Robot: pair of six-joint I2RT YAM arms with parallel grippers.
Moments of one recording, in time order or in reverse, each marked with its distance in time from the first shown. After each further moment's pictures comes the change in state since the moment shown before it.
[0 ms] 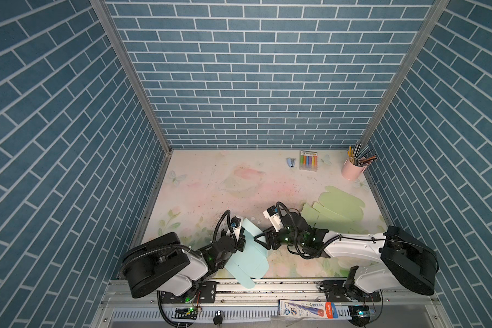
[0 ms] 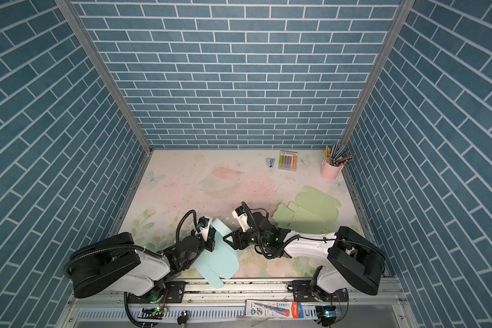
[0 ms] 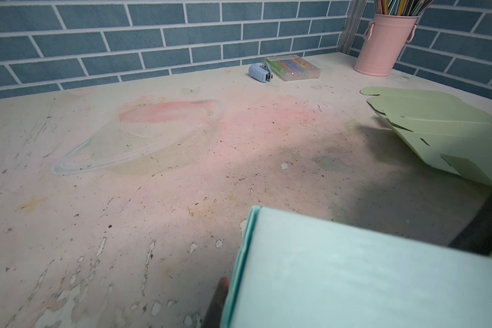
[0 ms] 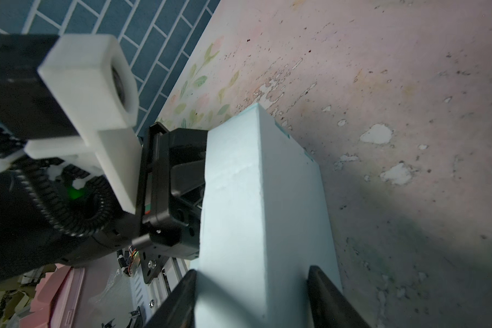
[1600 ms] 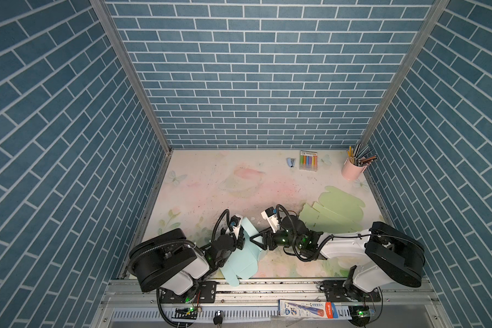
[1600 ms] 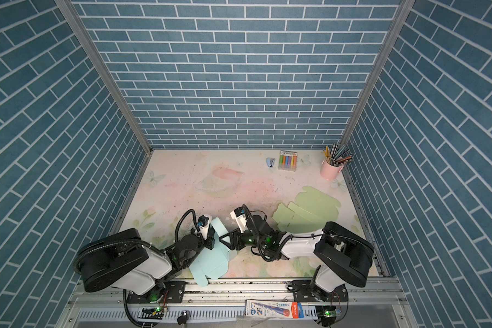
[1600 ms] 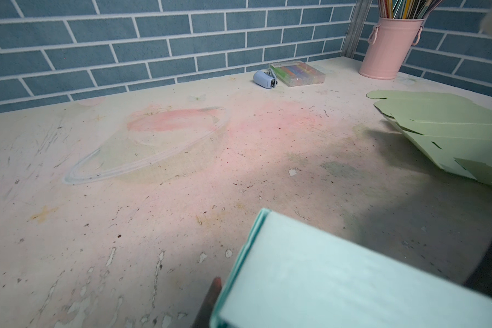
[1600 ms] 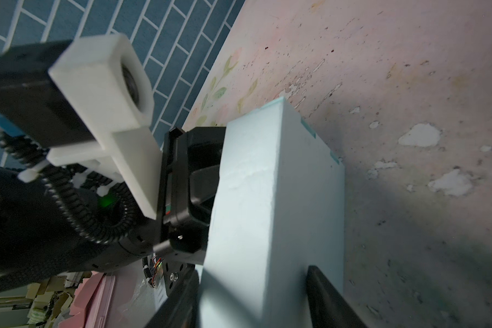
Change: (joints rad) left arm 0.028 0.071 0.000 0.097 0.026 0.041; right arm 0.019 0.101 -0.028 0.224 -0.030 0.103
